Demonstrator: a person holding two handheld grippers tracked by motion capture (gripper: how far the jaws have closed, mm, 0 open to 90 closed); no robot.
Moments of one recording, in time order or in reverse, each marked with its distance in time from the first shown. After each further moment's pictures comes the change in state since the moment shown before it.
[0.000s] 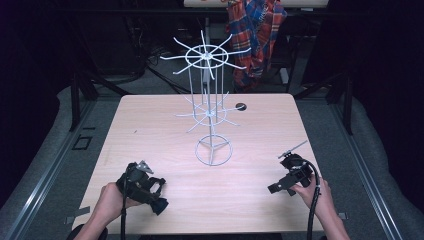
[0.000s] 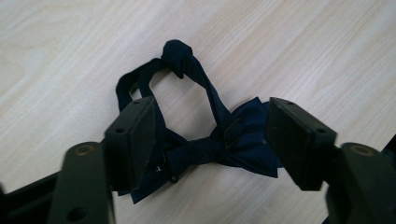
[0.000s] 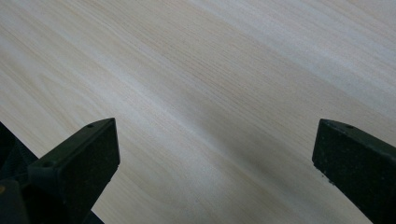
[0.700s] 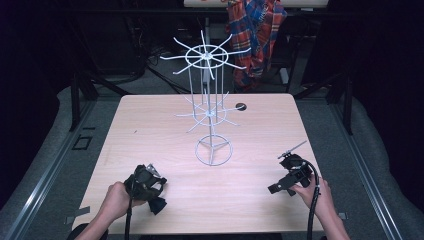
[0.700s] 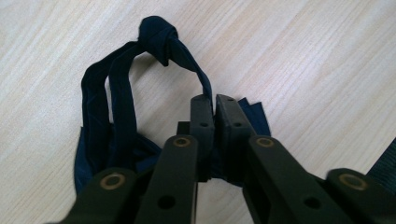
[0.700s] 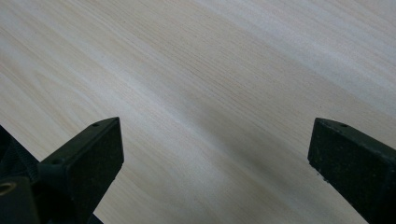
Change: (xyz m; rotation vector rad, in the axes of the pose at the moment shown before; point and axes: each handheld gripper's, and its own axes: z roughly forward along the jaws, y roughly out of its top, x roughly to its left) left arm -0.003 0.006 0.018 0.081 -0.035 0.045; right arm -0.001 0.001 0.000 0.030 -0.016 -0.013
